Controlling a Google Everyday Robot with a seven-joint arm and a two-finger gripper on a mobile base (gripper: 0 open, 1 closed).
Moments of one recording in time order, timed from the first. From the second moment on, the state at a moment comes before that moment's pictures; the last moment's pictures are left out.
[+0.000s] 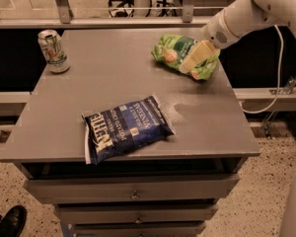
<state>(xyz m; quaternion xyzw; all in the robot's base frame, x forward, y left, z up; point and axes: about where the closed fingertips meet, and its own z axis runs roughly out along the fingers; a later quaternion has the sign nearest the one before) 0.706 -0.160 0.897 -0.49 0.79 0.10 0.35</state>
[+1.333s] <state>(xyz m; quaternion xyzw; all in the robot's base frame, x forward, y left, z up) 0.764 -0.130 0.885 -0.44 0.81 0.15 0.35</state>
